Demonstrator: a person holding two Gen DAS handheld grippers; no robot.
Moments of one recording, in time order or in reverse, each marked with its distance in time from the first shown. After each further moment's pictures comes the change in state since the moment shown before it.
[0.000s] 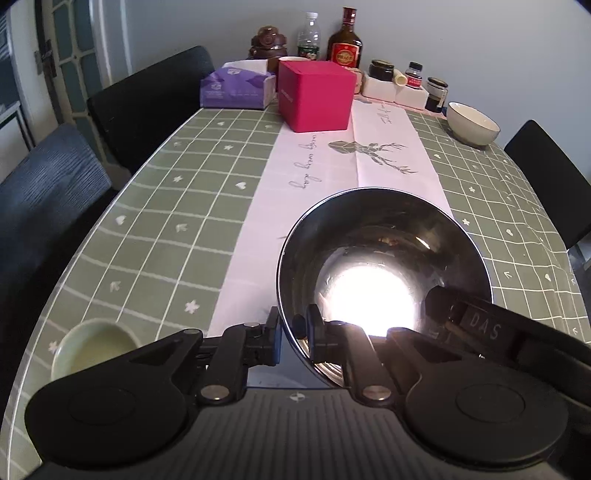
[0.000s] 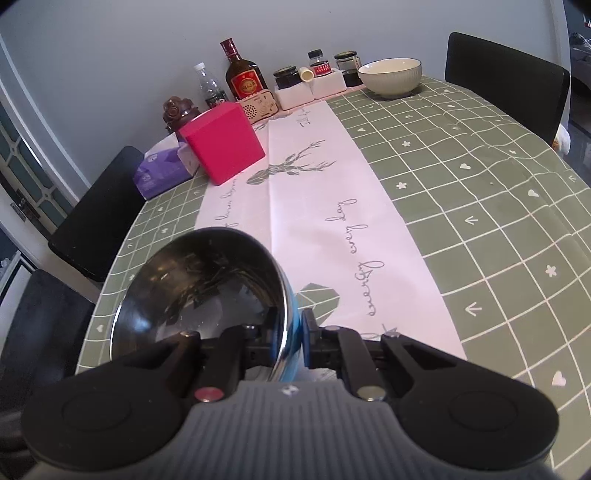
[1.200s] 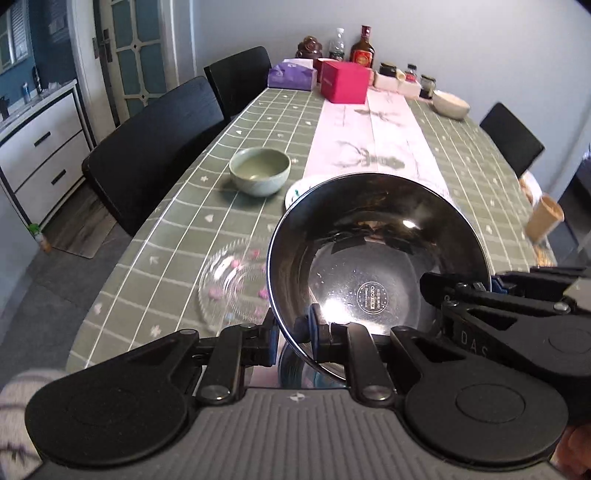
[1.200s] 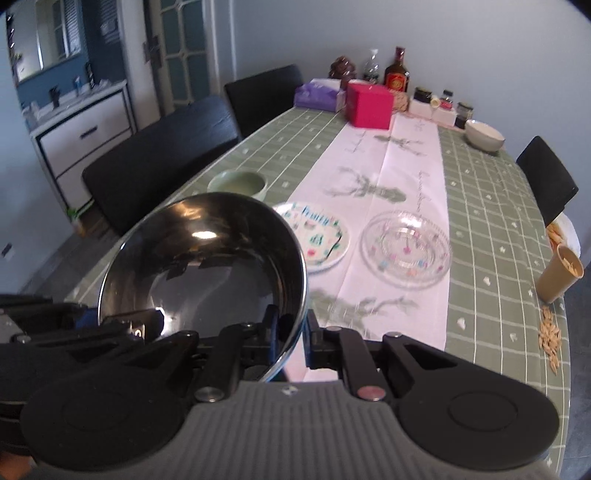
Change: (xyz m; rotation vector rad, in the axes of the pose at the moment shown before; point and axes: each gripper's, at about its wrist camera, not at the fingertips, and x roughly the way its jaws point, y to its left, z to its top) left arm -0.243 0.070 -0.223 0.009 -0.018 0.041; right arm -0.268 0.060 -0.207 -0.606 0.119 0.076
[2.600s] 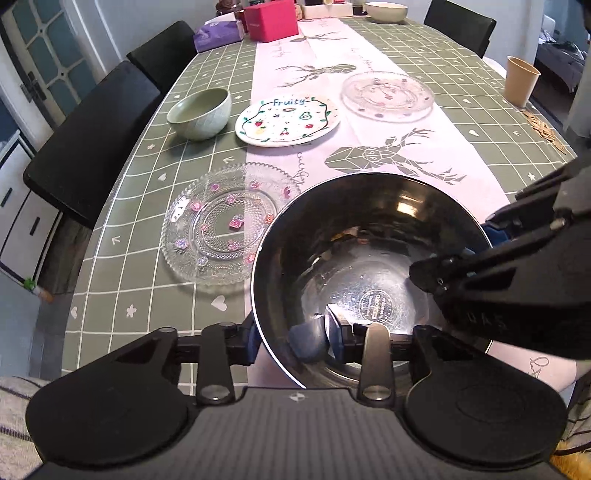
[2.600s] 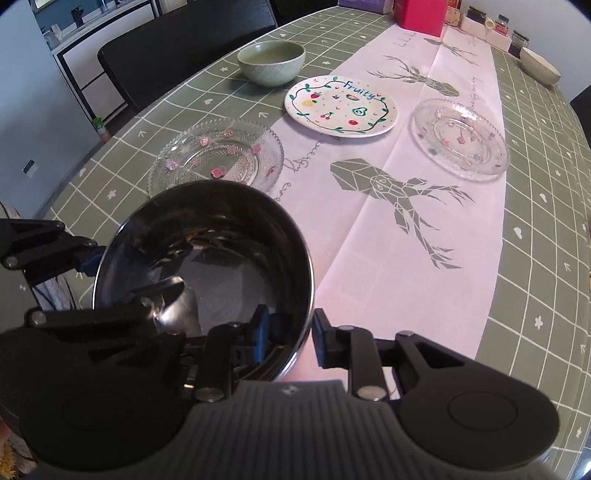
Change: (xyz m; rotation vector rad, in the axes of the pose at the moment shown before) left arm 0.053 -0.018 -0.056 0.314 0.117 0.000; right arm 0.062 -0.004 -0.051 -0.050 0.267 0.102
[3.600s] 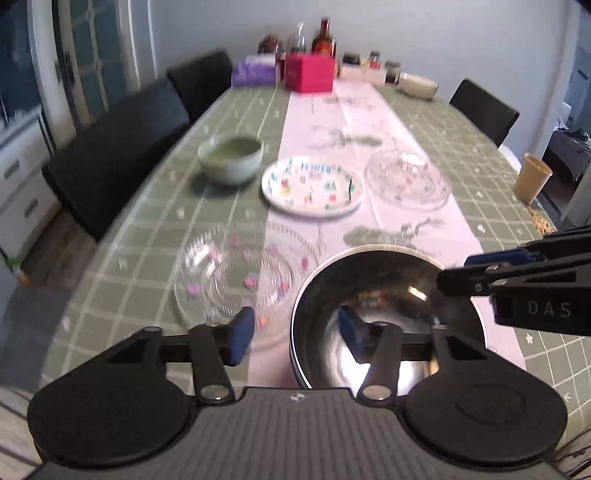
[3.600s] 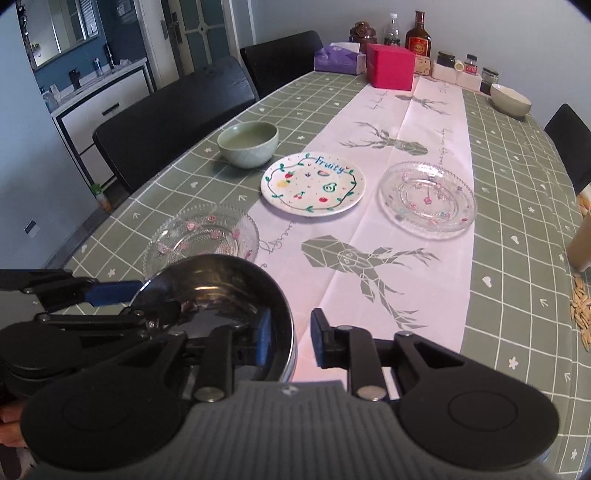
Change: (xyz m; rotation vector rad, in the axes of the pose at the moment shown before) left arm -0.014 0.033 0.016 -0.193 -0.199 -0.052; right arm -0.039 -0.026 0.016 0.055 -0.212 0.009
